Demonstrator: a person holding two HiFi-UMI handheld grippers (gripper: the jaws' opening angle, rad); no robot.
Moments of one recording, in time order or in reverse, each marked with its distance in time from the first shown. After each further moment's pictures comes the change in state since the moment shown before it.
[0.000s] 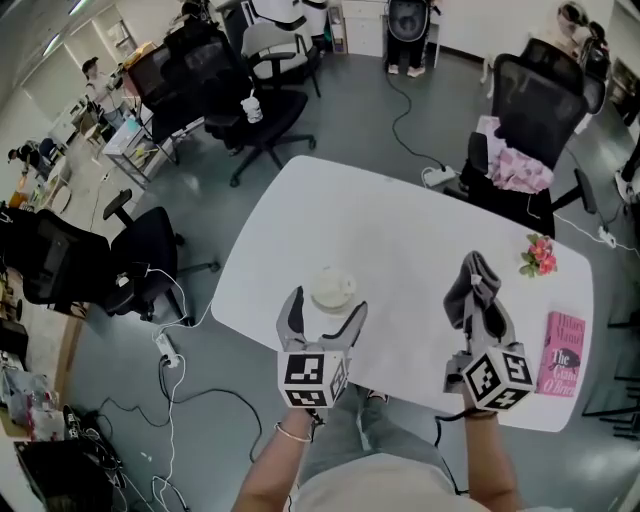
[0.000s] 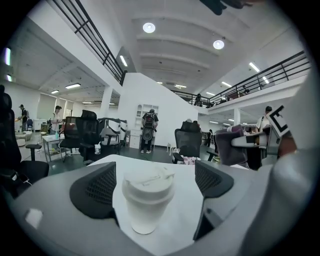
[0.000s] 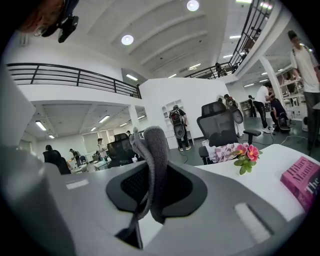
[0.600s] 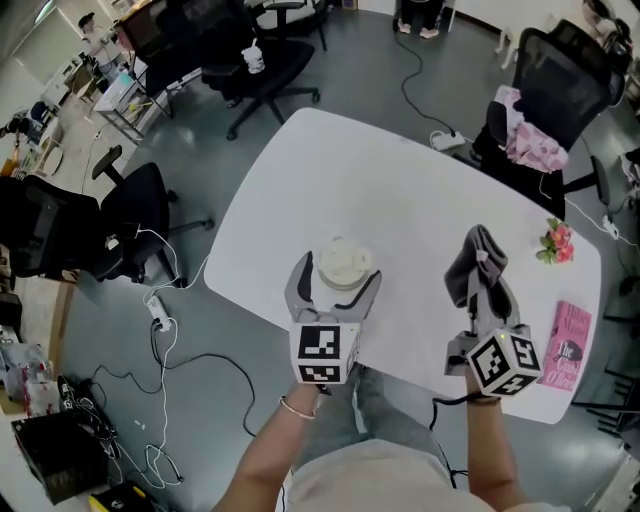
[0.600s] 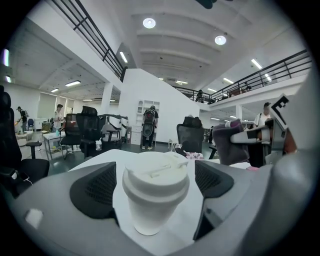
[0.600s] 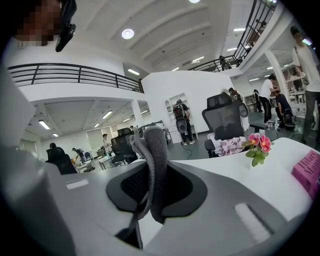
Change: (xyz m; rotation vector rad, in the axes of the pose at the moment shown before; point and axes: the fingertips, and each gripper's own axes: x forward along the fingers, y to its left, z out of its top) left arm 0.027 0.014 -0.028 0.004 0.050 0.013; right arm 0.035 0.020 -0.026 0.002 0.076 0.042
